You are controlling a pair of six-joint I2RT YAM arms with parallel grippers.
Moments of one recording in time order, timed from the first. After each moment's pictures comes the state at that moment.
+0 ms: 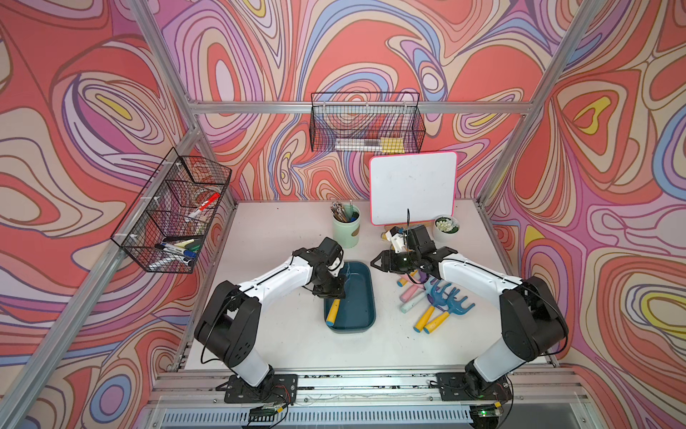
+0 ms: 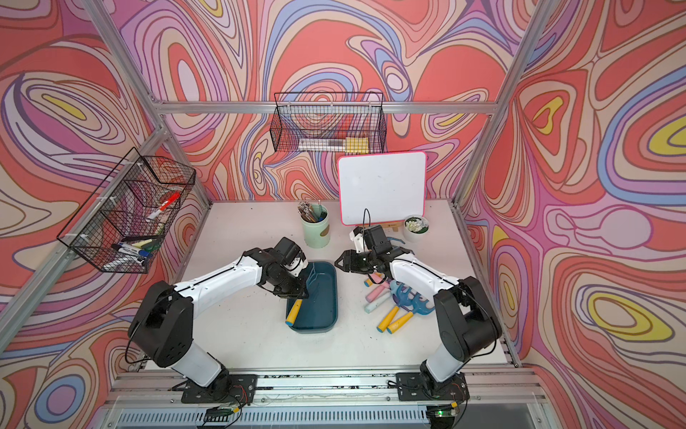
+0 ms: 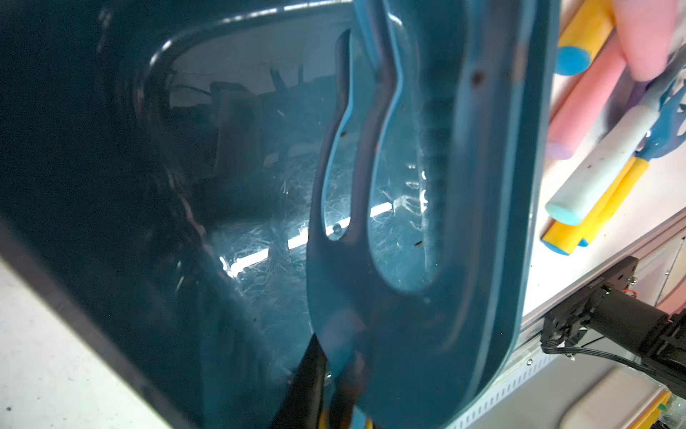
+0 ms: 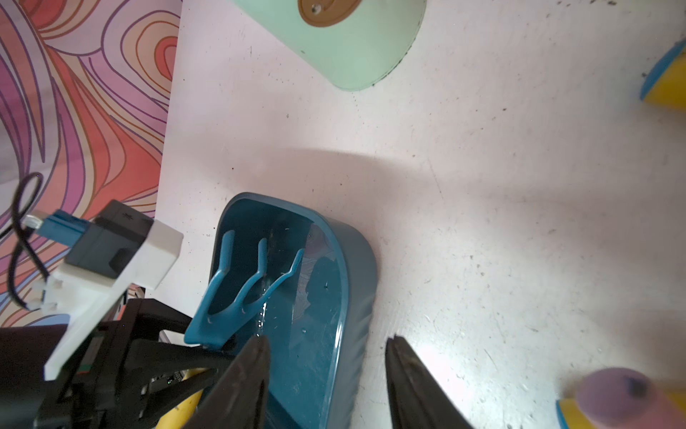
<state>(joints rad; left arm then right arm) -0.56 1.64 1.13 -0.80 0.33 -0.42 0.44 1.61 1.05 -0.29 -0.46 0.48</state>
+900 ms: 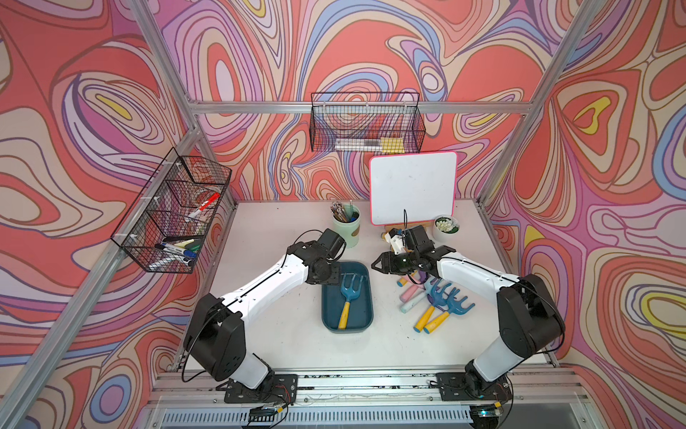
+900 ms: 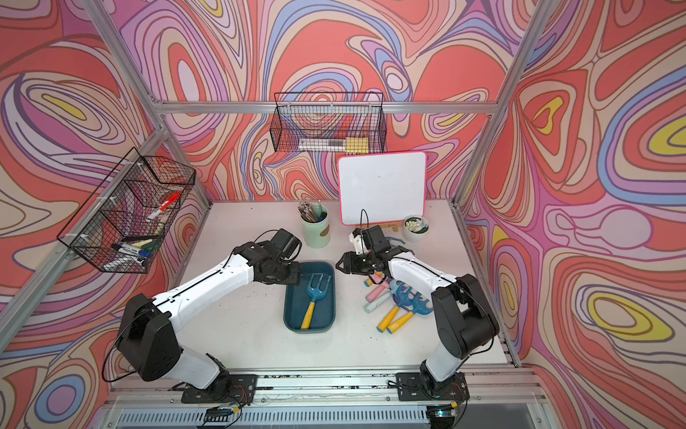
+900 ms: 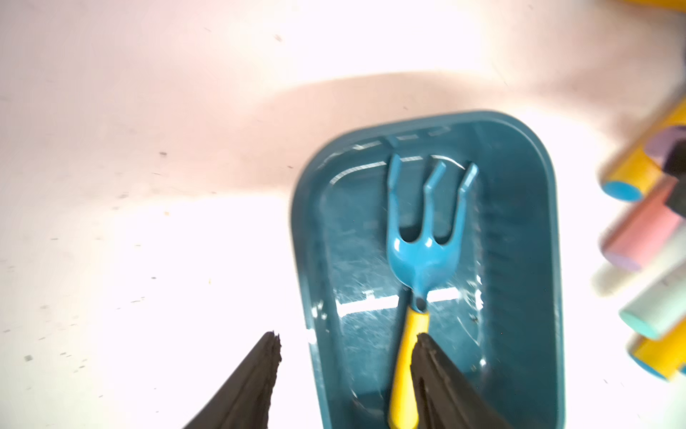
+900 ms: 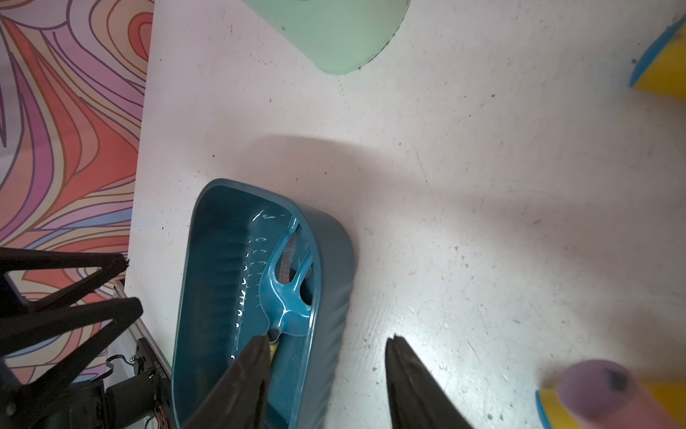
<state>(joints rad) -0.60 1.54 1.22 -0.89 -0.16 -0.51 0.44 1.65 1.08 -0.33 -0.45 0.44</state>
